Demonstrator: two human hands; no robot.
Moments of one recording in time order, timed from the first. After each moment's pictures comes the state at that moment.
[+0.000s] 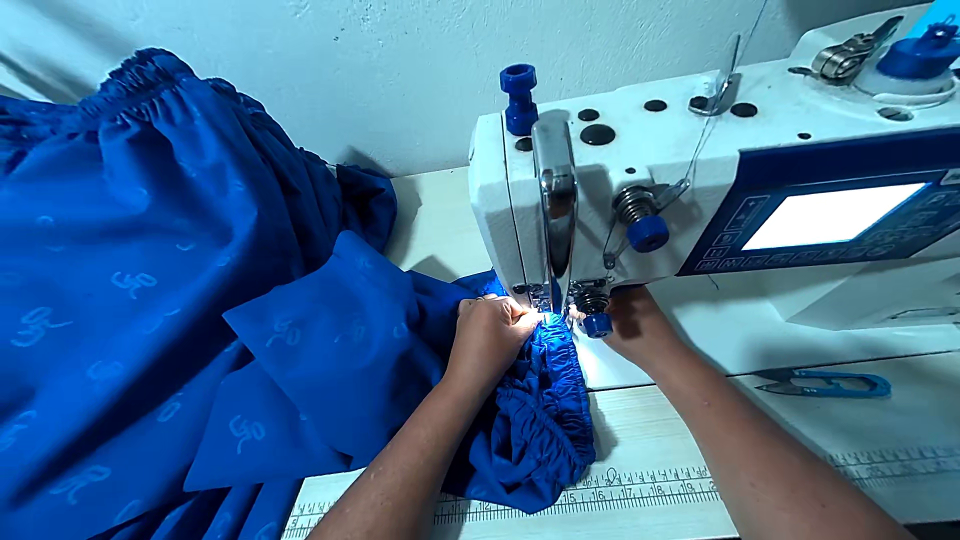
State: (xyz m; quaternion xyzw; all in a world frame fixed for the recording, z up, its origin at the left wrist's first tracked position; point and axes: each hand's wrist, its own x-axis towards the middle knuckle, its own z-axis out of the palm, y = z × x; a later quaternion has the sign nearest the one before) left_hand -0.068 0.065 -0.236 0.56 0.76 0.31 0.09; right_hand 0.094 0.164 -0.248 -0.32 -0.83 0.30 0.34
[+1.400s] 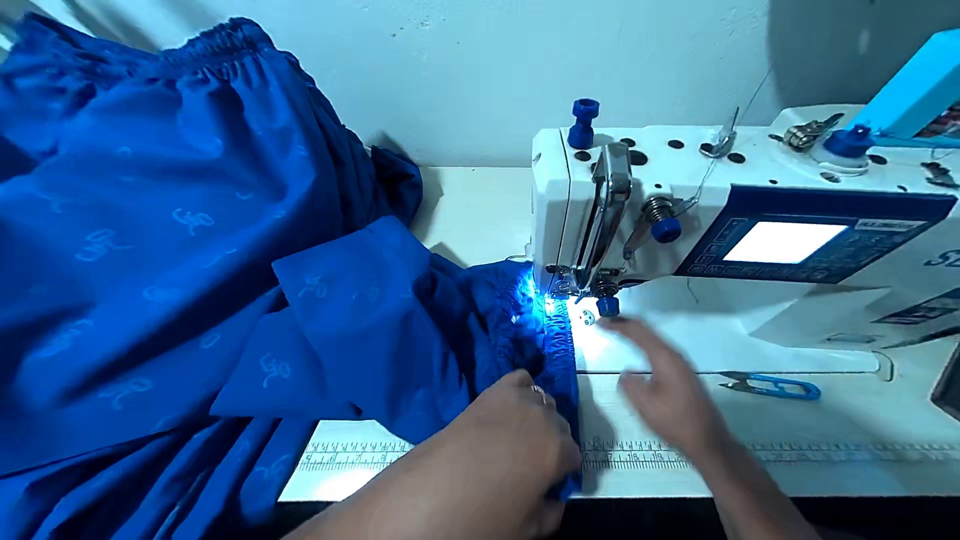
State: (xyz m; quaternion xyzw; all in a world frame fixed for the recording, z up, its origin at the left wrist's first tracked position) left_hand -0.028 -0.039 -0.178 0.87 0.47 0.10 0.14; right_hand 0.160 0.101 -0.230 -0.28 -0.86 0.33 0.26
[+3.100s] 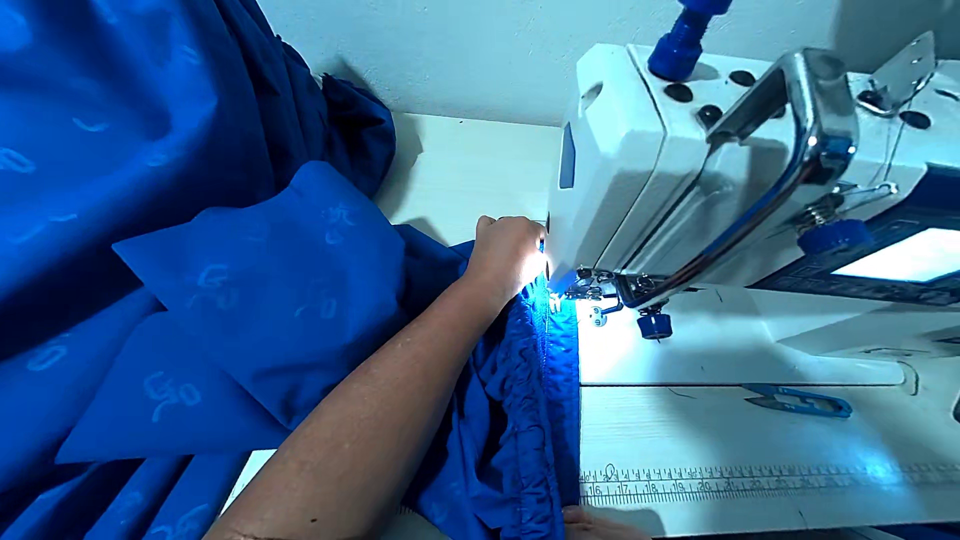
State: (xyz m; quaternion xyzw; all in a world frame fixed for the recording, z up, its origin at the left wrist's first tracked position) left_hand -0.114 0.143 -0.274 0.66 0.70 0.26 -0.05; right_hand 0.155 -0.013 -0.272 -0.15 -0.86 0.37 0.32
